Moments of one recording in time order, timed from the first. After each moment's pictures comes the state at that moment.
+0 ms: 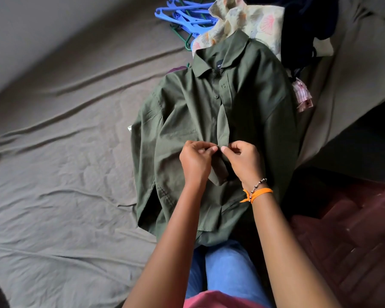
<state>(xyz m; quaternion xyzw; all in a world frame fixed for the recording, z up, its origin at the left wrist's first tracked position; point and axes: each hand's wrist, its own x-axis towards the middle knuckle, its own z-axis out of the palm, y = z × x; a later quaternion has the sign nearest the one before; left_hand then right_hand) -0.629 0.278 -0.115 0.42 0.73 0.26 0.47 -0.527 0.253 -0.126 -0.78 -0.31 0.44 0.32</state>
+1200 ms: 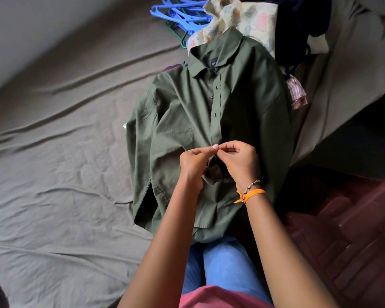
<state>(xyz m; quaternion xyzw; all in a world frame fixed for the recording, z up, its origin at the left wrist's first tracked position) -0.624 0.269 -0.105 0.22 0.68 0.22 0.67 -0.527 0.243 -0.122 -0.76 -0.24 0.45 0.39</state>
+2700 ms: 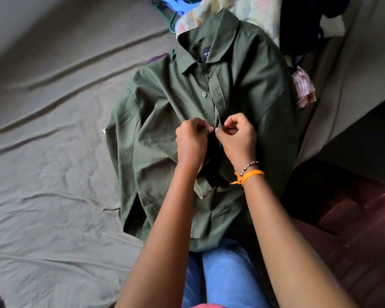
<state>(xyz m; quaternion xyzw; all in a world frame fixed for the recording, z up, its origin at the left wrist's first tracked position) -0.585 0.339 -0.143 0.51 0.72 0.15 0.43 -0.493 0.309 -0.165 -0.76 -0.31 0.39 0.41</state>
